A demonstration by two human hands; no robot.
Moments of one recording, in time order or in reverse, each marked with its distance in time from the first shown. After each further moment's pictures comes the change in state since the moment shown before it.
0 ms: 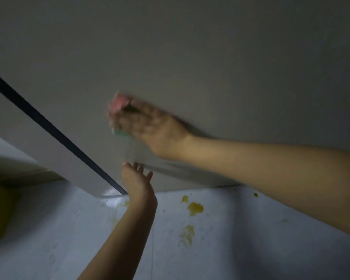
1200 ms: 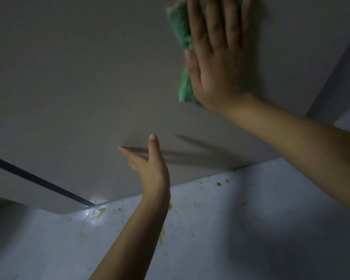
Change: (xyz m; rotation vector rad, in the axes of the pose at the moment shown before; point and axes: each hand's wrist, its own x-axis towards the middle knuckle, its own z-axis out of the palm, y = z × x) left_hand -0.074 -0.048 0.081 0.300 -0.298 0.159; right_hand -0.075 0.106 -0.147 -0.593 0.400 0.473
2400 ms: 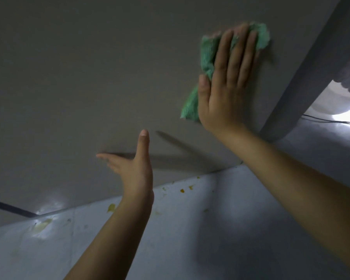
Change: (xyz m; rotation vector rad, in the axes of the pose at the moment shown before) left_hand -0.016 -0.011 0.051 -0.114 0.018 -0.080; right_hand -0.069 0.055 0.002 -0.048 -0.041 0.170
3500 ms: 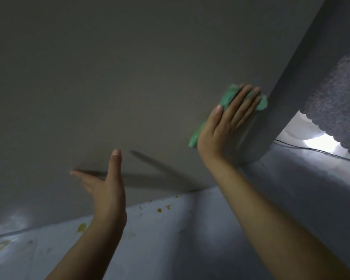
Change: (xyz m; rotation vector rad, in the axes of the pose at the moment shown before) left_hand 0.009 -0.010 0.000 -0.104 -0.004 0.038; right_hand -0.021 0.031 0.000 0.060 0.045 0.451
